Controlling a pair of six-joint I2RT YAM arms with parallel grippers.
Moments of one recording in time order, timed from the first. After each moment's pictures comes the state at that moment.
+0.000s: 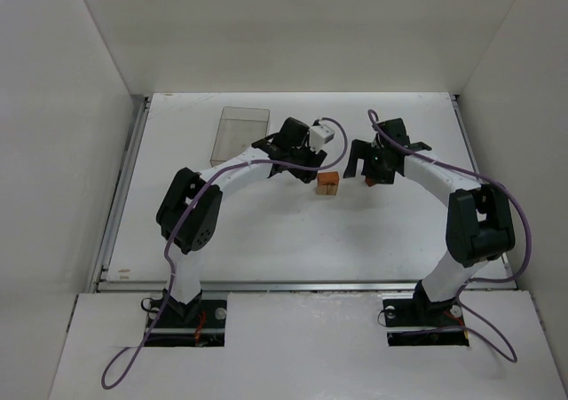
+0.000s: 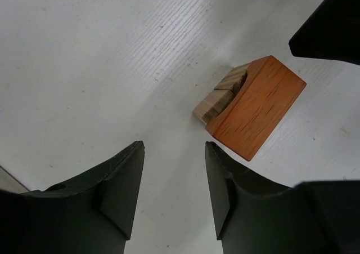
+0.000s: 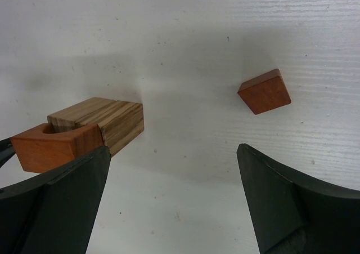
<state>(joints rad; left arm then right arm) -0.67 1.94 1.47 -0.33 0.19 0.08 0.24 1.68 1.16 -0.46 -0.17 0.40</state>
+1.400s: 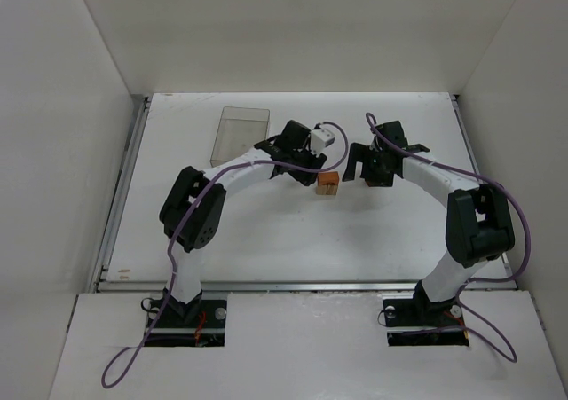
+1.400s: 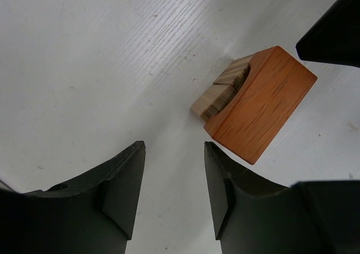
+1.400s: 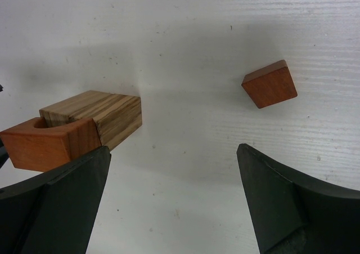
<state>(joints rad) -0.67 1.96 1.46 -0.34 0.19 0.09 0.25 1.68 1.14 -0.46 -0.17 0.40</state>
